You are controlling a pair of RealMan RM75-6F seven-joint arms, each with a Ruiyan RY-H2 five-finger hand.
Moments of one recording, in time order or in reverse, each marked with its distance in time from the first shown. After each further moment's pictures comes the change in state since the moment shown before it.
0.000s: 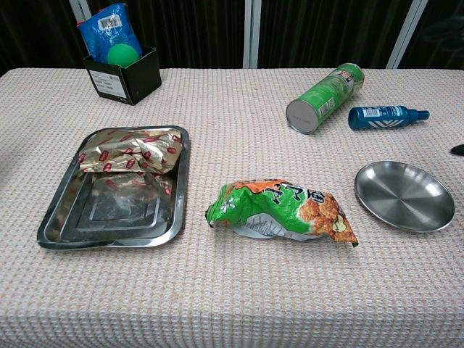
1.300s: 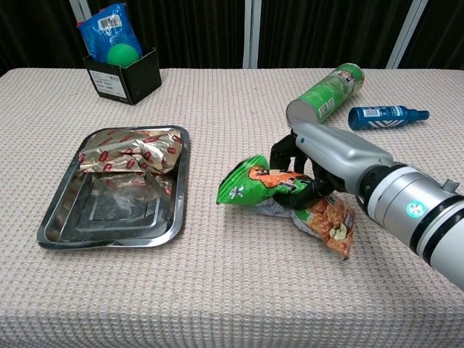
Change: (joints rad) left arm 0.146 0.045 -0.023 0.163 0.085 -0.001 -0.215; right arm 0.208 -0.620 0.067 0.170 0.453 -0.050 -0.569
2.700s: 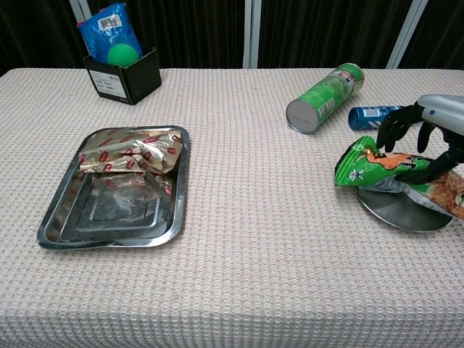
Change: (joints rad) left arm 0.012 0.017 -0.022 -0.071 0.048 0.004 0.056; right arm -0.061 0.387 -0.071 0.112 -0.185 -0.068 0.363
